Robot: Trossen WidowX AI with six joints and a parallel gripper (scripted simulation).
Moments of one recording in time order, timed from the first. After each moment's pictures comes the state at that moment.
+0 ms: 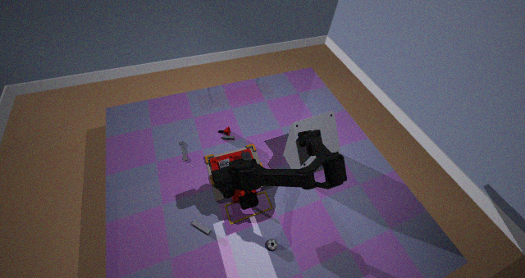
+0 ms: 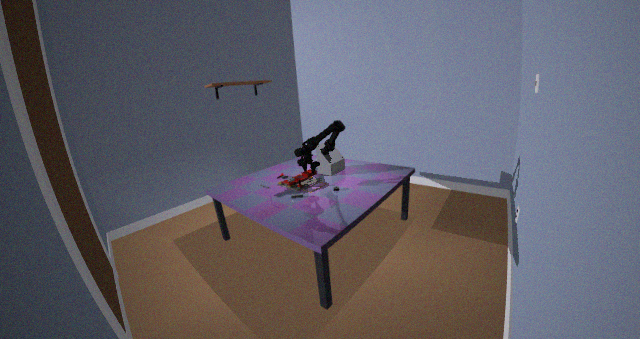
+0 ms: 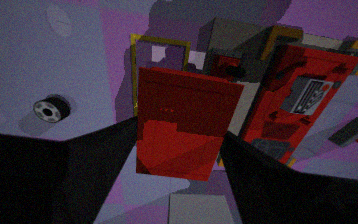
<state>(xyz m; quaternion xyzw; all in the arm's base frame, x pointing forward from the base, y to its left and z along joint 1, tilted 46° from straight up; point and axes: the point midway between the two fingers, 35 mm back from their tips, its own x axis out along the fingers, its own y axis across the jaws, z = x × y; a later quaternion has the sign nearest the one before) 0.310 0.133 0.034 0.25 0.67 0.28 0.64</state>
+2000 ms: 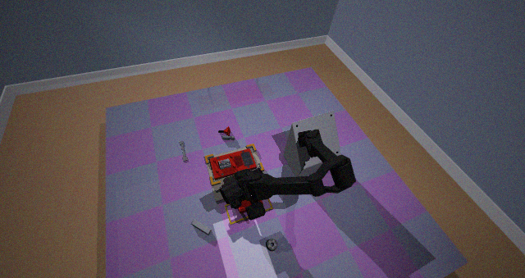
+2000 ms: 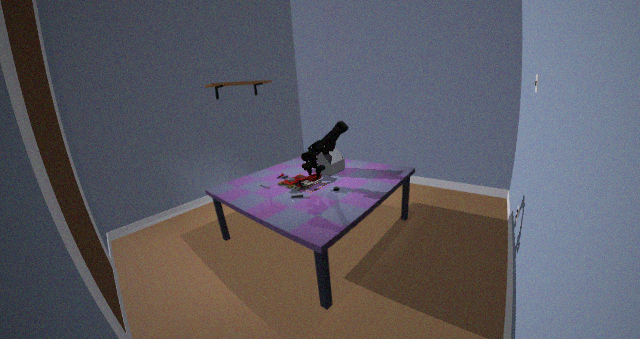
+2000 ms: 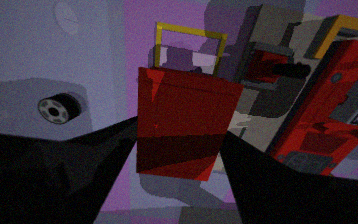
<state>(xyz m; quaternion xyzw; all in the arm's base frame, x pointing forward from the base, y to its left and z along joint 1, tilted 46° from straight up) 0.294 0.178 0.039 0.26 0.66 0.30 0.64</state>
